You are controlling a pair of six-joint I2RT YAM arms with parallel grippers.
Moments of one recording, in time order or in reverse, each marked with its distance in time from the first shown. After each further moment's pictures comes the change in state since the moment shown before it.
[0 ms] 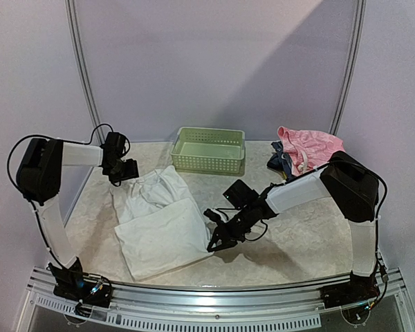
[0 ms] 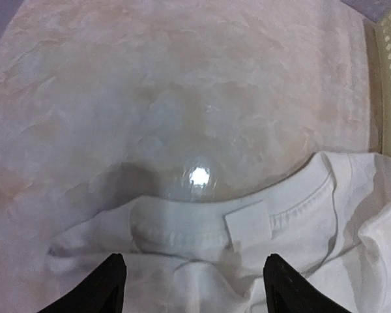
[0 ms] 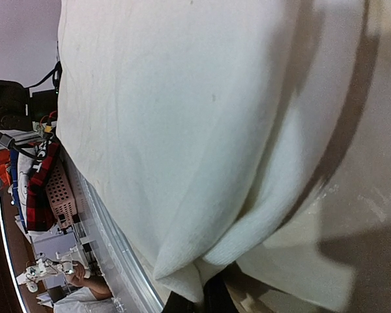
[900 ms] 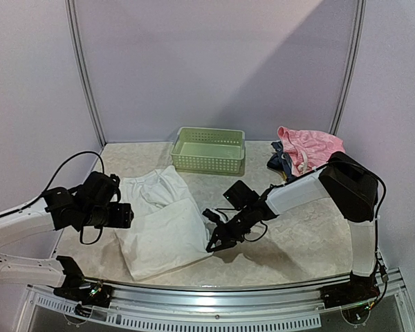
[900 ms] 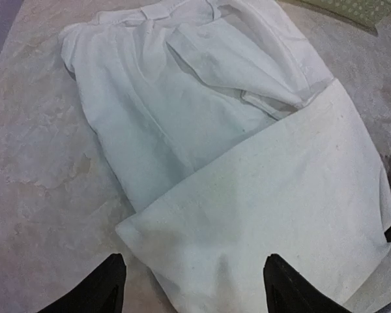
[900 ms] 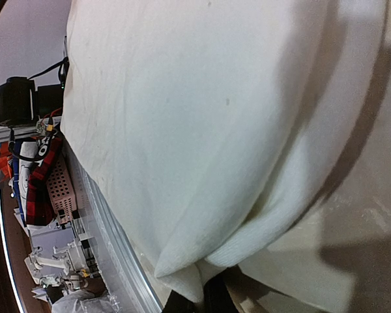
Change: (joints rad) left arm -0.558 -0.994 -0.591 -0.413 -0.245 -0.219; right arm 0.000 0.006 -0.013 0.045 -0.006 -0.020
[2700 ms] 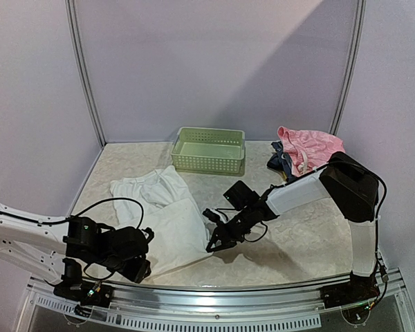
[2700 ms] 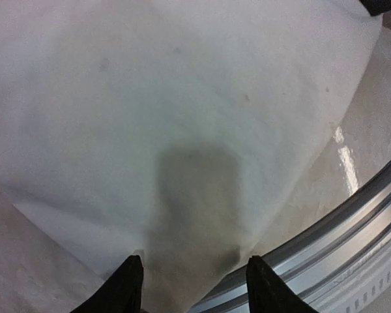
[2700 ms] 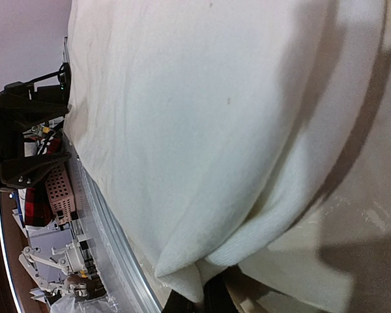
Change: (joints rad) left arm -0.557 0.157 -0.103 -0.037 0.158 -0.202; right arm 0.002 -0.005 -0.009 0.009 0.011 0.000
